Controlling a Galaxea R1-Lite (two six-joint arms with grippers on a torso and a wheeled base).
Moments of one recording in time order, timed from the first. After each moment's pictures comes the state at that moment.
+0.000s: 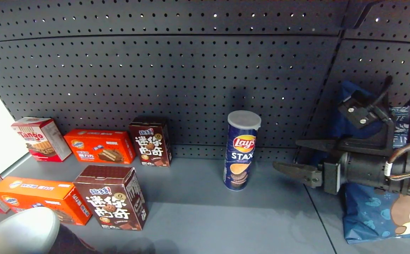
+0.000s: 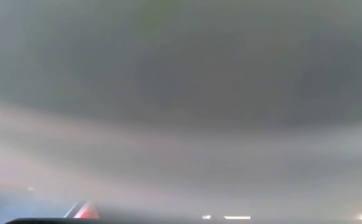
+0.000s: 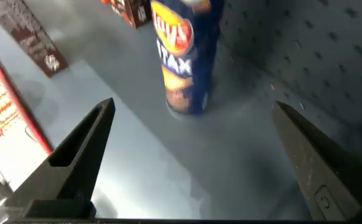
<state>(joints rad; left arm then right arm) -0.54 0.84 -0.43 0.00 -0.48 0.16 0.55 1.42 -0.80 -0.37 0.22 -0.09</state>
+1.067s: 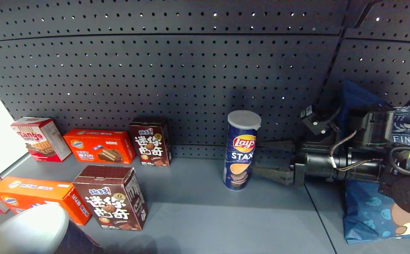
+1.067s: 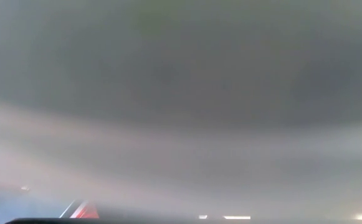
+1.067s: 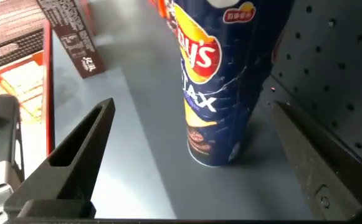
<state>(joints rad) -0.54 0.86 -0.44 0.00 -0.49 0.14 0.42 1.71 -0.82 -0.68 0.70 -0.16</state>
